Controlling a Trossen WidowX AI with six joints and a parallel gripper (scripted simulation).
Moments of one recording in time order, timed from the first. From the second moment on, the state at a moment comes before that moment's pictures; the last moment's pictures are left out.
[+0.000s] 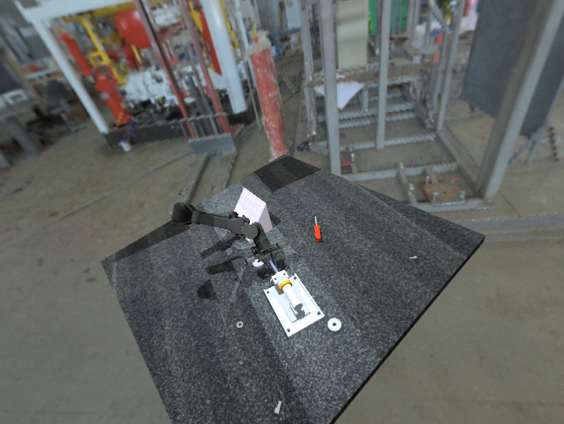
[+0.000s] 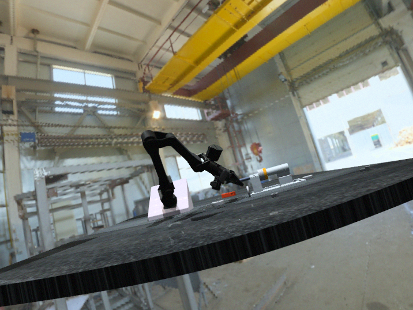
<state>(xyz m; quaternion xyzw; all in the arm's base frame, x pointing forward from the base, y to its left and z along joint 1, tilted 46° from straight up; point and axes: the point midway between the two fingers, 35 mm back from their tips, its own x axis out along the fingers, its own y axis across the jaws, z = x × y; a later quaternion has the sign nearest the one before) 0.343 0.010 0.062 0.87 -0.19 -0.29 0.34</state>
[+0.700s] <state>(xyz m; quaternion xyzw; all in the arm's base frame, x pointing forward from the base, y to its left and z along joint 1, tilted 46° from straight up) 0.340 0.010 0.061 0.87 -0.19 -0.29 0.34</state>
